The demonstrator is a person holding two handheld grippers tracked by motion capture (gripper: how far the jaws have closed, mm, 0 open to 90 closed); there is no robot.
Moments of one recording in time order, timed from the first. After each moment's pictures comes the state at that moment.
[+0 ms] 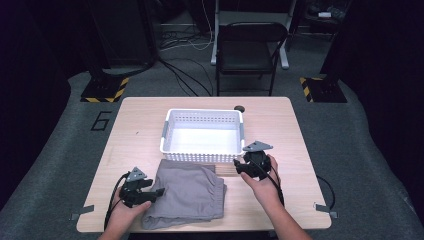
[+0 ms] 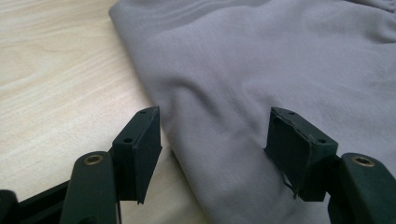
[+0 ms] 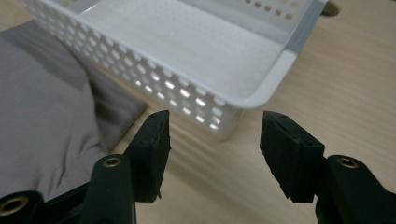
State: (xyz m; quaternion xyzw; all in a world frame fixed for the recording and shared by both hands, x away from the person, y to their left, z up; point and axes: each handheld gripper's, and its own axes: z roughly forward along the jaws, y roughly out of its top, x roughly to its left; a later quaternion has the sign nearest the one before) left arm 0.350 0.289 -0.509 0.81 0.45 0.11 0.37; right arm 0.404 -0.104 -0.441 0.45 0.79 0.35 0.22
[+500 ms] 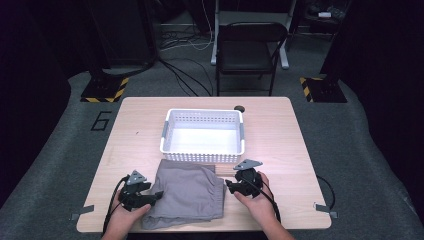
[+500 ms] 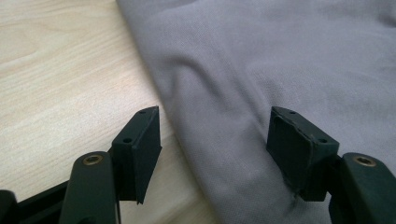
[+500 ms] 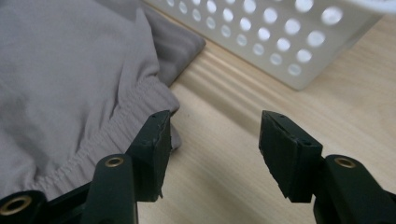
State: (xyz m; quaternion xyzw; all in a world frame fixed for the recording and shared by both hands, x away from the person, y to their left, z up) left arm 0.343 0.291 -0.513 0.81 0.45 0.13 0.35; right arm 0.374 -0.085 -0.482 0.42 0.83 0.33 0.16
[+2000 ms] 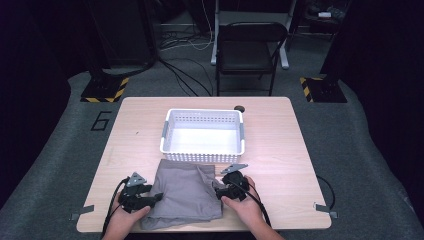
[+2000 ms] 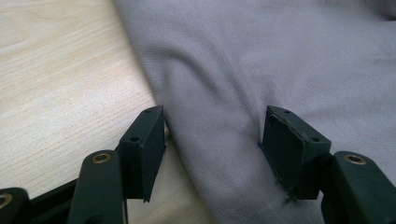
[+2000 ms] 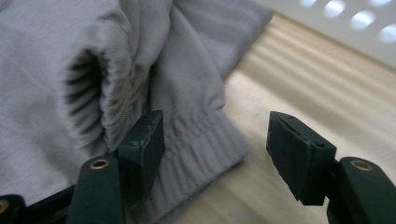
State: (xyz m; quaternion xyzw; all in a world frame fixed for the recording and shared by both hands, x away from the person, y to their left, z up) left arm 0.339 0.291 -0.515 0.81 0.45 0.12 0.35; right arm 0.376 -0.051 -0.506 0.42 0.84 0.32 0.10
